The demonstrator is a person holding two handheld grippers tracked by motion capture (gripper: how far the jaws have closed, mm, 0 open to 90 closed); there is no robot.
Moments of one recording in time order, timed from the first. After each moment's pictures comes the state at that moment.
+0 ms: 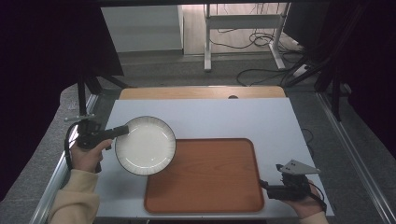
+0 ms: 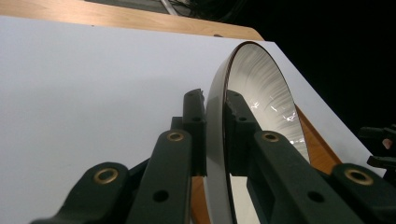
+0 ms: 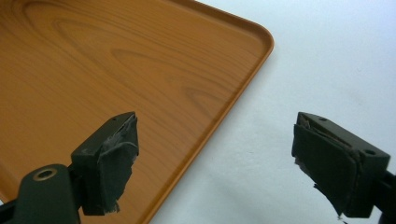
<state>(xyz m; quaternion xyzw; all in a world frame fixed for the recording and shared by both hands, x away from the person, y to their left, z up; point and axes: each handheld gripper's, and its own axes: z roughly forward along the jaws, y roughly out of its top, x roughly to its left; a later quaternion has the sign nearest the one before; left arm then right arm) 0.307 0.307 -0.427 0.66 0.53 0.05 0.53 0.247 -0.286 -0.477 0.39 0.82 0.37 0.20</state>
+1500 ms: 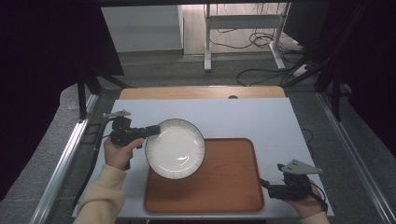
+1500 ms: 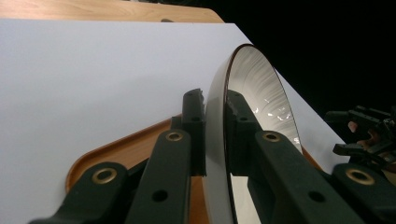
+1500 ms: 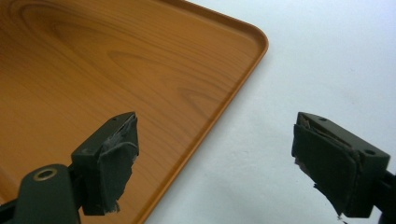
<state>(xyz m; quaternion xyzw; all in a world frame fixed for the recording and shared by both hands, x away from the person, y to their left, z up) 0.326 0.222 -0.423 0.70 0.48 0.01 0.53 0.247 -0.289 -0.476 0.39 0.82 0.37 0.20</state>
